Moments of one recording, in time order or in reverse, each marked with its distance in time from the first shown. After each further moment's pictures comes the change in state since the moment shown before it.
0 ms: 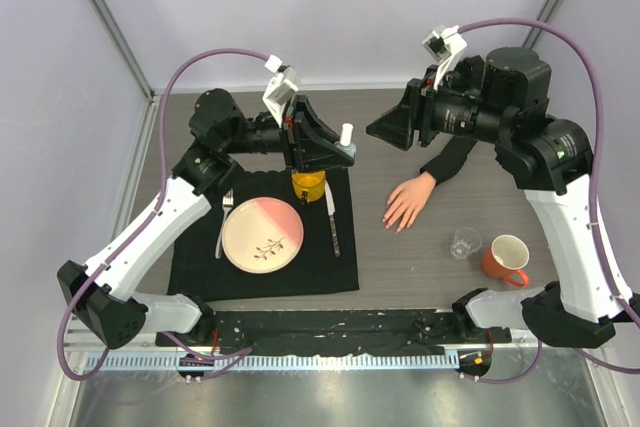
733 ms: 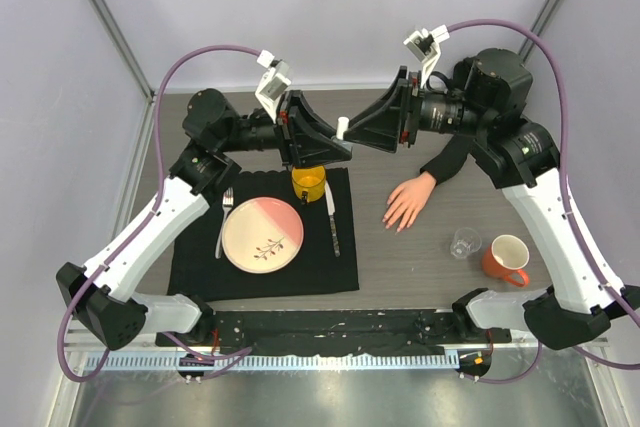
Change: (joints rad) left arm 0.019 -0.006 0.000 0.052 -0.013 -0.052; right arm -0.002 -0.027 -0.211 0.408 -0.343 0.195
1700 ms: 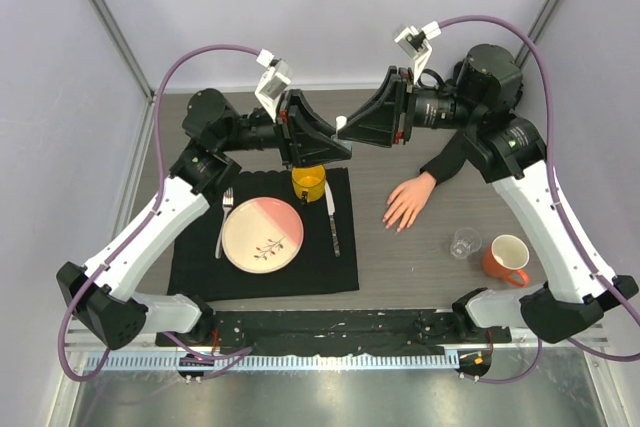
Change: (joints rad) left arm 0.000 0.001 -0.001 0.011 -0.001 -0.006; right arm 0.005 0.036 -0.019 0.114 -0.099 0.061
